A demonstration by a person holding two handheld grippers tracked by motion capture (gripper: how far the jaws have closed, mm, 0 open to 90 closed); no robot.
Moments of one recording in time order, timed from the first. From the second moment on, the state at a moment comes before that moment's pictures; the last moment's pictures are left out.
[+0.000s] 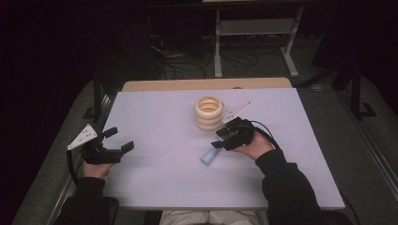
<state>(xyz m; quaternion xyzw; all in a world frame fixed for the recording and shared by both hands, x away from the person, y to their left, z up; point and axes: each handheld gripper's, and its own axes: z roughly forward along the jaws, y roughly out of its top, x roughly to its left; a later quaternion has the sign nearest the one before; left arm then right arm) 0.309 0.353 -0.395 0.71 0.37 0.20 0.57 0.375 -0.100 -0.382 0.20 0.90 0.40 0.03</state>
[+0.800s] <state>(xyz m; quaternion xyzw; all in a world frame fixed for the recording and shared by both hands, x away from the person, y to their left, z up) 0.309 0.353 -0.396 0.71 0.37 0.20 0.57 0.386 -0.072 -0.405 0.24 0.90 0.35 0.06</state>
